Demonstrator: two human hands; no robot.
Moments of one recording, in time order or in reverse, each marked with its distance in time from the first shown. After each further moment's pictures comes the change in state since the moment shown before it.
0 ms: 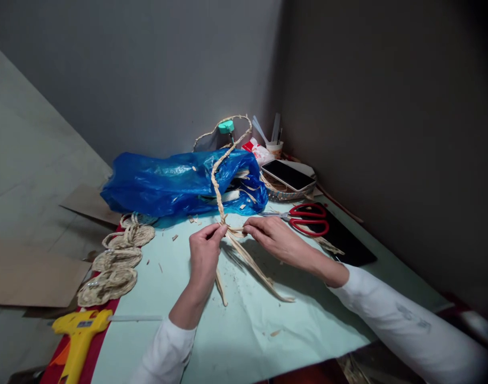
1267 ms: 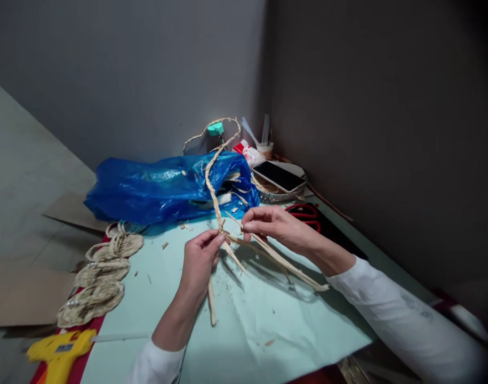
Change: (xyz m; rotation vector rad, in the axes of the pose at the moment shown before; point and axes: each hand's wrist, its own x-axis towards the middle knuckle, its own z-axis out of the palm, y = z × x) left_hand -0.008 0.011 0.004 -0.057 -0.203 -0.133; right_hand 0.000 0.017 -0.026 0.785 -0.090 0.092
